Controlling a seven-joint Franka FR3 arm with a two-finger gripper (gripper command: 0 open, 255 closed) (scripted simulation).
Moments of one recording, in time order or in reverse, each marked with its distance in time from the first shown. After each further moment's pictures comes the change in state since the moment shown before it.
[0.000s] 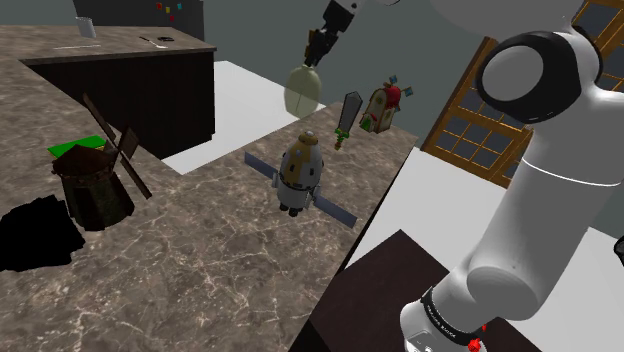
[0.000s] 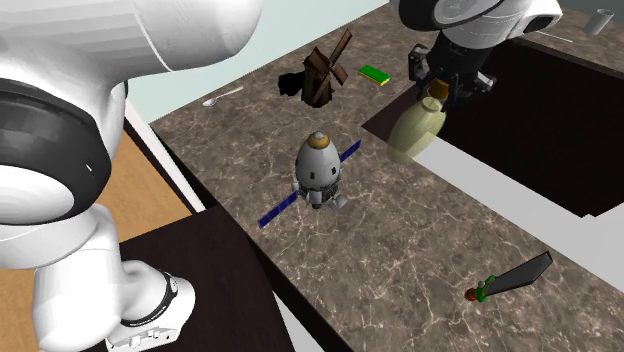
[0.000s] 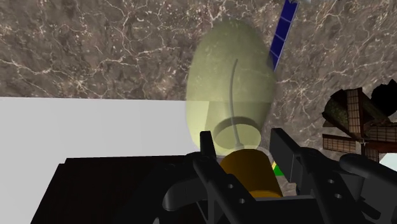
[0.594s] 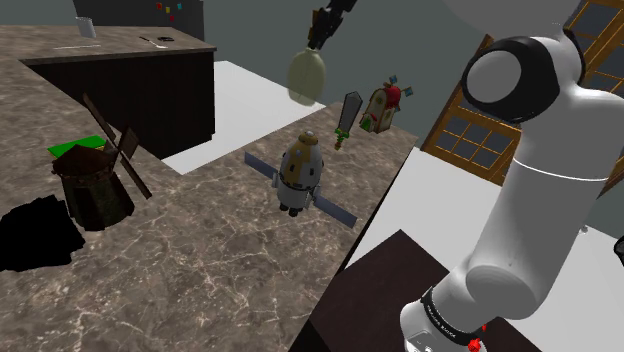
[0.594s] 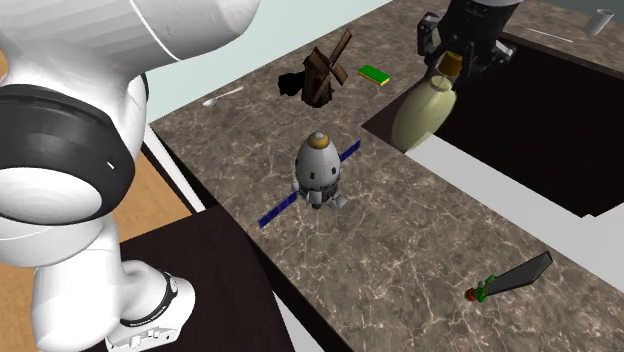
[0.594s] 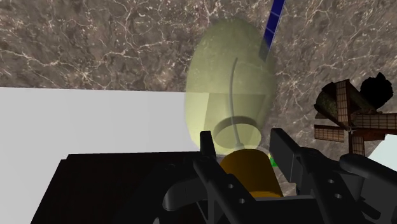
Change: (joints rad) arm -0.020 0.060 -0.002 0.213 0.010 -0.151 0.031
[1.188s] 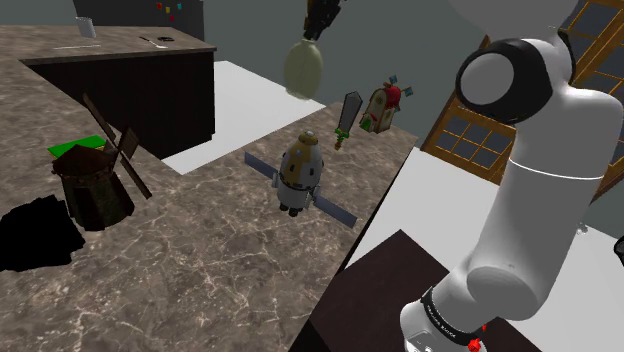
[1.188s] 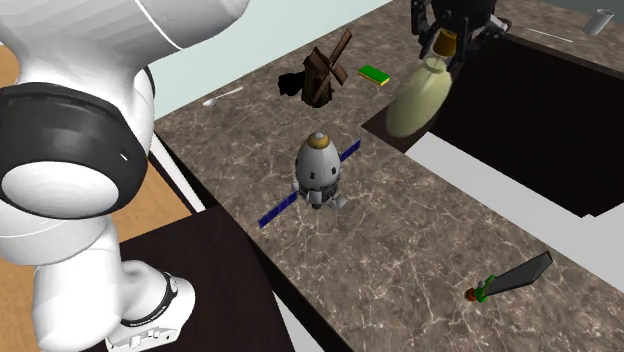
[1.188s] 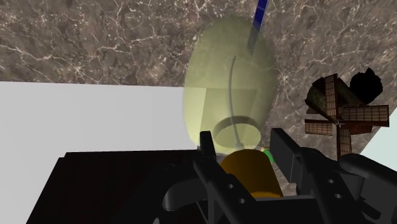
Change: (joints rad) arm 0.021 0.025 0.008 0.102 -0.005 -0.067 0.054
